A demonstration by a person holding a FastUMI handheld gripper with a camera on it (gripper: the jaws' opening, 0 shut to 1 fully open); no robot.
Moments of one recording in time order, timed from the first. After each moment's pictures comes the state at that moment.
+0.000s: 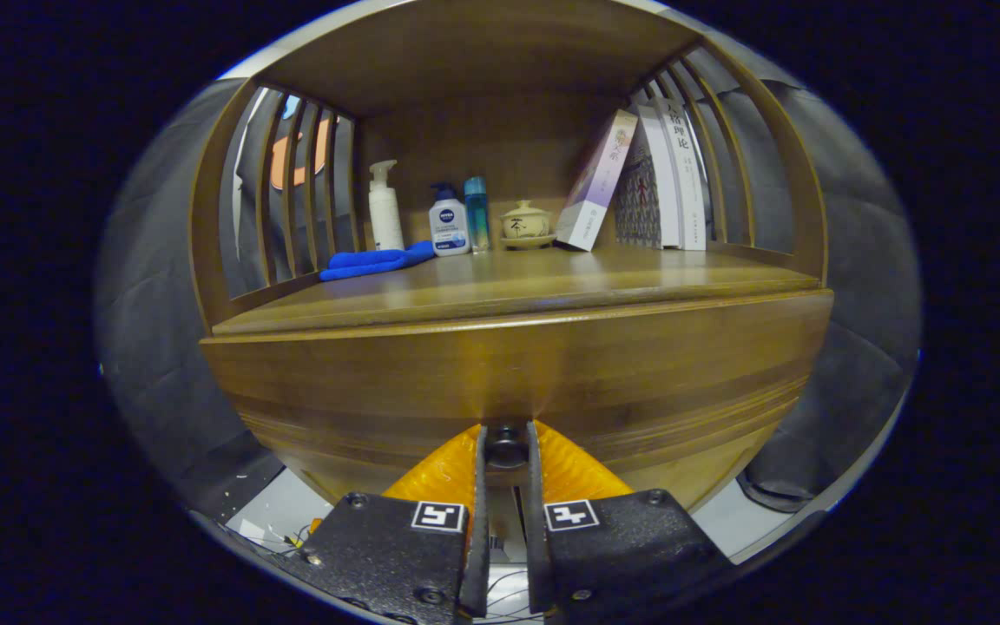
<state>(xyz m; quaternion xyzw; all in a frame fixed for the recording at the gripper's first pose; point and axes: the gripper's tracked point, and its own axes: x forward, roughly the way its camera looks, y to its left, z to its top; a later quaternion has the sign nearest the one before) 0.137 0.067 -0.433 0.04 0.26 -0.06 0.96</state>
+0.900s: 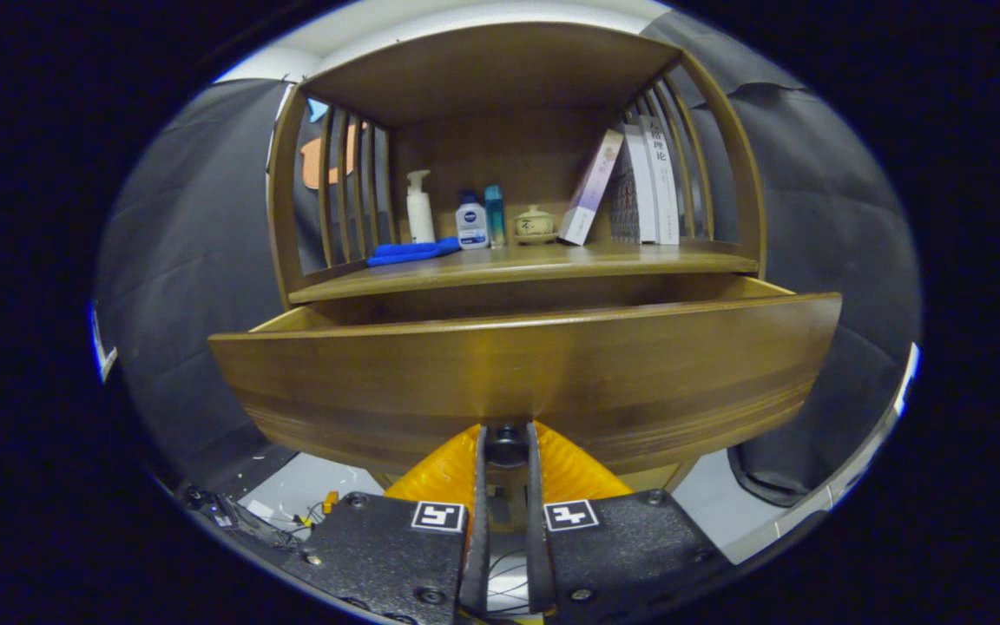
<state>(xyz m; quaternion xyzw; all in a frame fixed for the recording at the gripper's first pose) 0.025 0.080 -0.417 0.04 0.26 -0.03 0.96</state>
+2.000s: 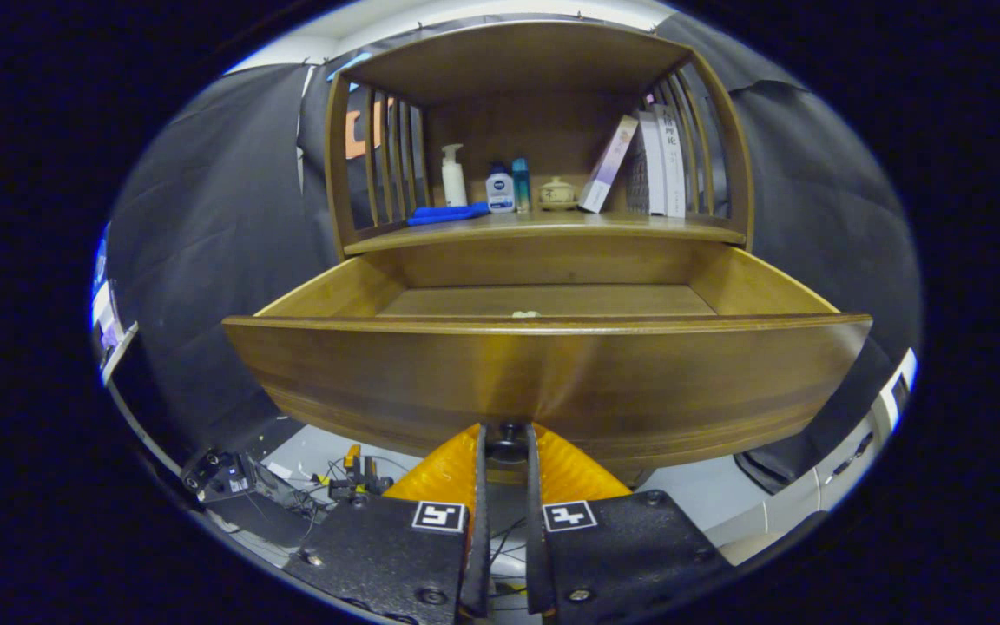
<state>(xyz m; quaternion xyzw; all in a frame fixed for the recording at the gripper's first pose) -0.055 0.093 -0.414 0.03 0.34 0.01 0.94</state>
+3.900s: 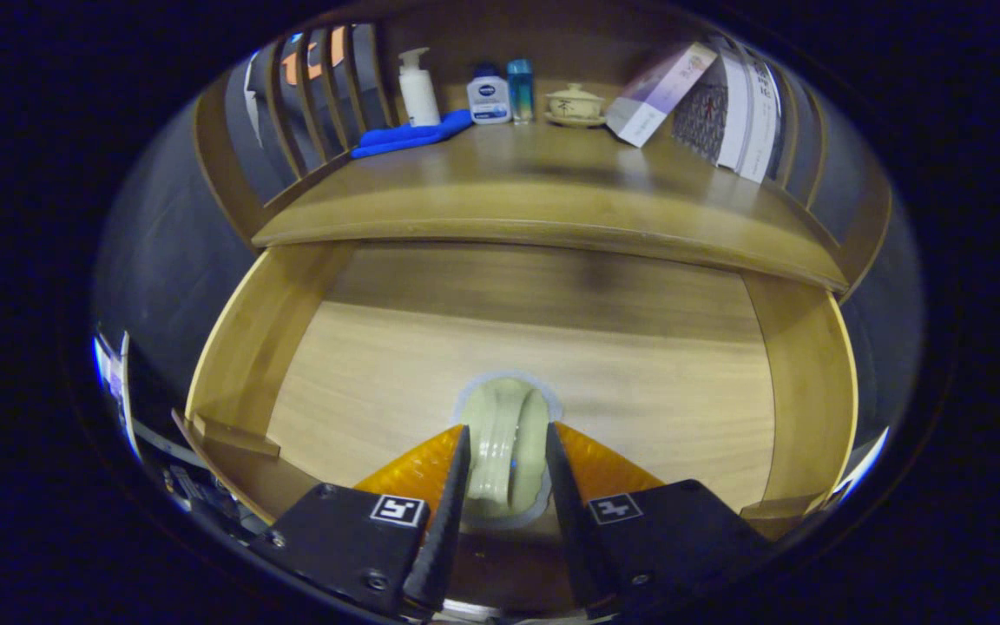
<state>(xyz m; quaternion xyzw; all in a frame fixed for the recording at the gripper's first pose) 0.065 0.075 -0.410 0.02 0.55 0.01 0.83</state>
